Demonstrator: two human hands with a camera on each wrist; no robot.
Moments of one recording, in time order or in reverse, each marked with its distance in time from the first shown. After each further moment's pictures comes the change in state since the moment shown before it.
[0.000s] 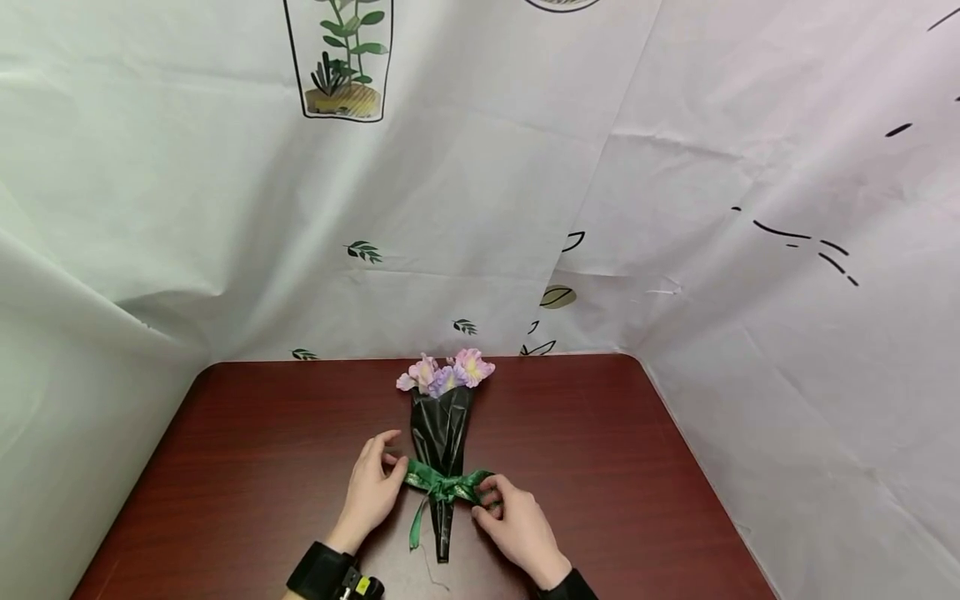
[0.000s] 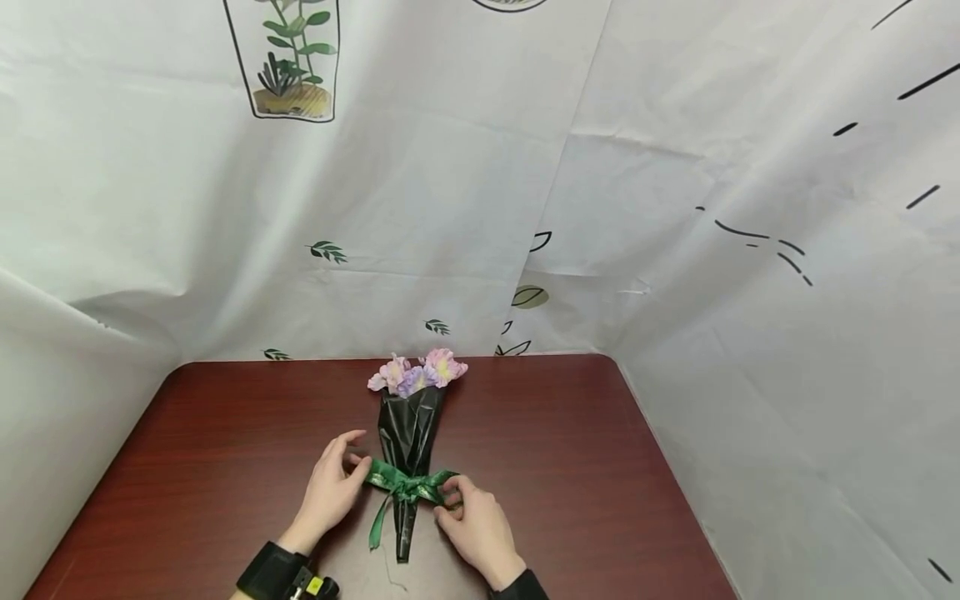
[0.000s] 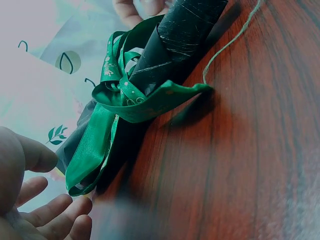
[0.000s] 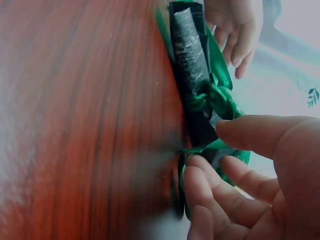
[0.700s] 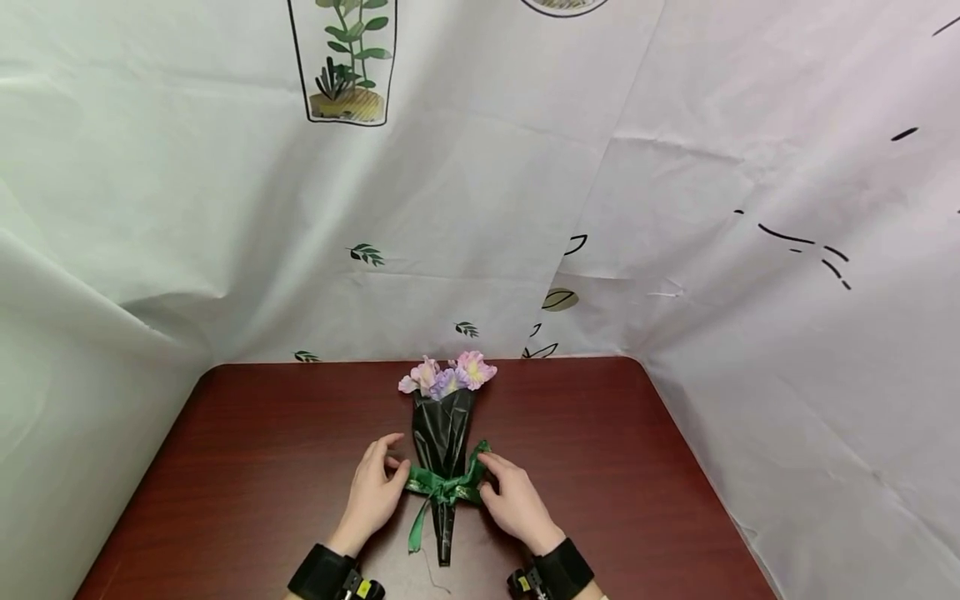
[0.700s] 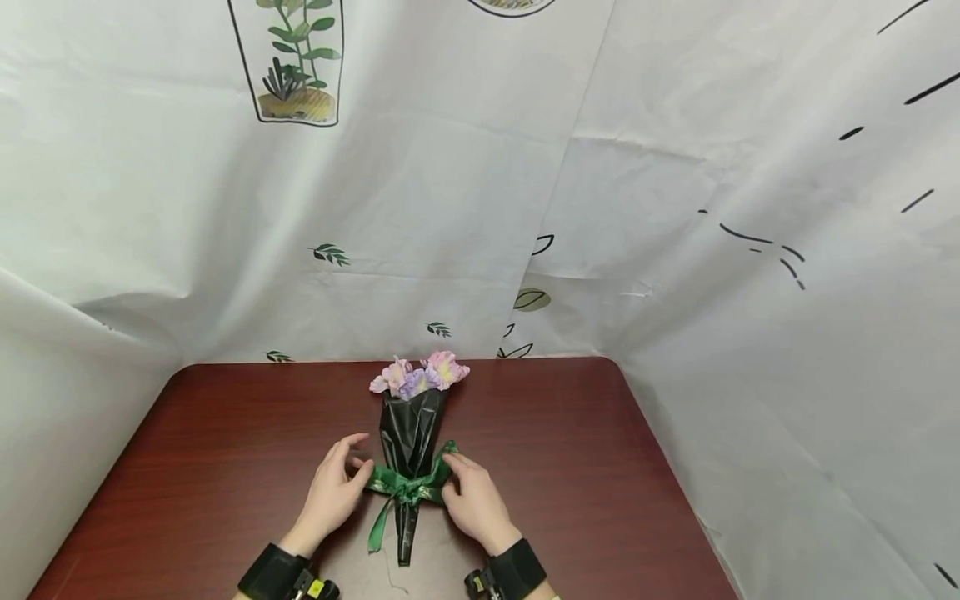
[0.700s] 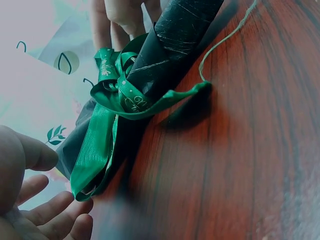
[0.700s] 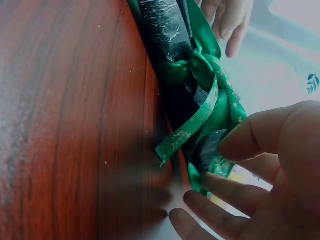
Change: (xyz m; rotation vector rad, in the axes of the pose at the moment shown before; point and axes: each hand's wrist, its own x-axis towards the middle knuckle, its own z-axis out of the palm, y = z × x) left_hand 0.003 -0.028 0.009 -0.026 0.076 0.177; right_hand 0.040 -0.002 -0.010 -0.080 -0.007 -0.072
